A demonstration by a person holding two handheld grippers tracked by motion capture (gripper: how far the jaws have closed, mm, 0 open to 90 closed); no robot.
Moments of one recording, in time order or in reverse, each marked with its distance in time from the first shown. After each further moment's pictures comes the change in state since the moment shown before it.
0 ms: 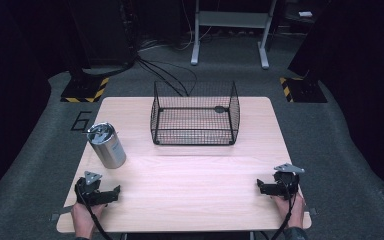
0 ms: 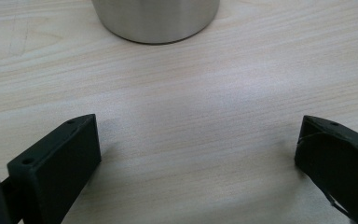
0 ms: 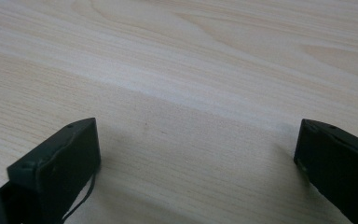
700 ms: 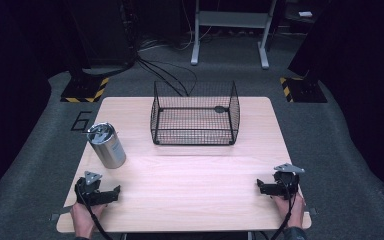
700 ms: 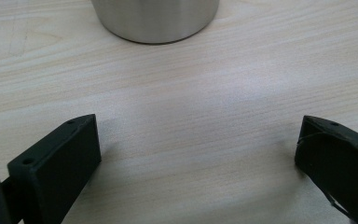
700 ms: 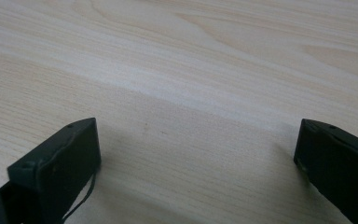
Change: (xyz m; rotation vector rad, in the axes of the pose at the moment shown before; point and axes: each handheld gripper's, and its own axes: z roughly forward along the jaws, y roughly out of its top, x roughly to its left) left arm -0.001 0.000 0.000 -0.004 0.005 -0.002; right arm 0.000 0.000 0.000 0.000 0.000 -0.001
